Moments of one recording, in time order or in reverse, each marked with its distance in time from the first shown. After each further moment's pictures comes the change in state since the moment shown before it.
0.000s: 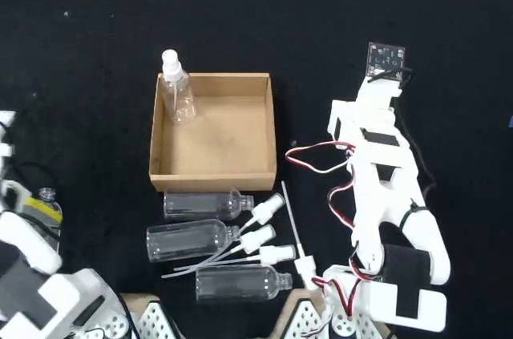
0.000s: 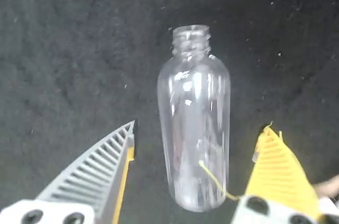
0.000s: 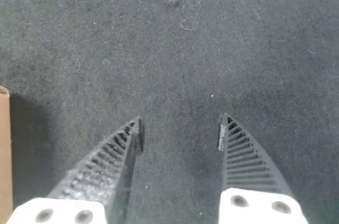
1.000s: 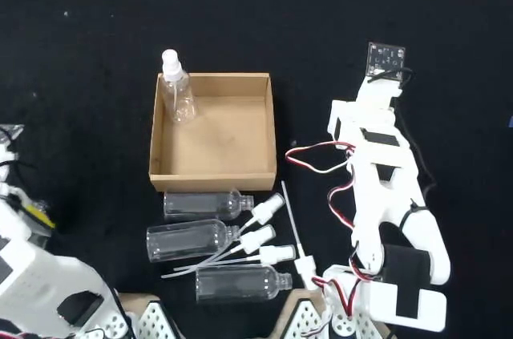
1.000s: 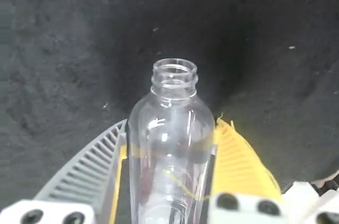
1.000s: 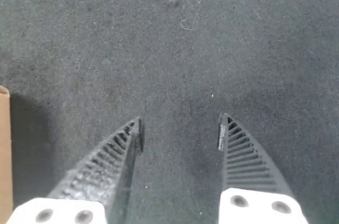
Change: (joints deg) left arm -2.2 18.6 -7.5 0.2 -4.0; right arm 0.0 0.0 0.0 0.0 0.0
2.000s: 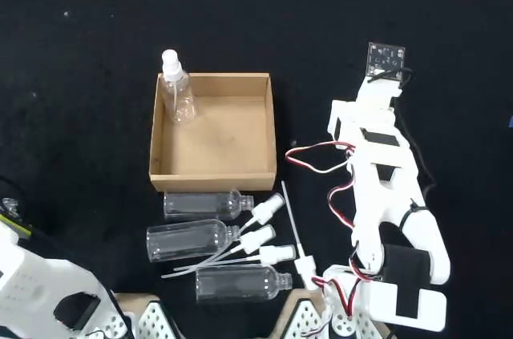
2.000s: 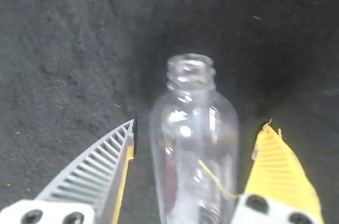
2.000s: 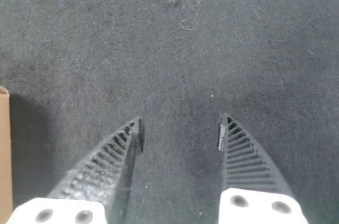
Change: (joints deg) left arm -6.8 0.9 -3.3 -10.6 -9.7; right arm 0.0 0.0 0.0 0.0 0.0
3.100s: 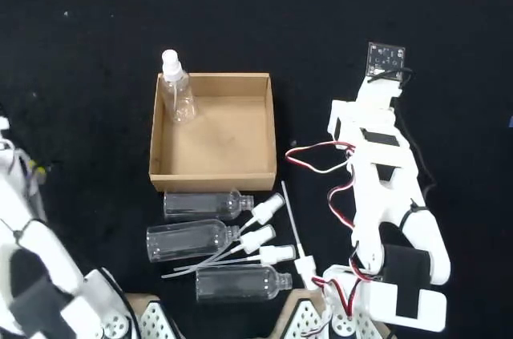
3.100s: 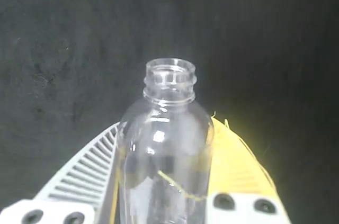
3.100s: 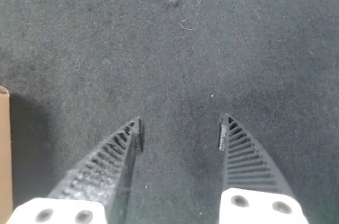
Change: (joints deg) left arm 16.5 -28.0 16.7 -2.6 44.0; right arm 0.0 0.0 0.0 0.0 0.0
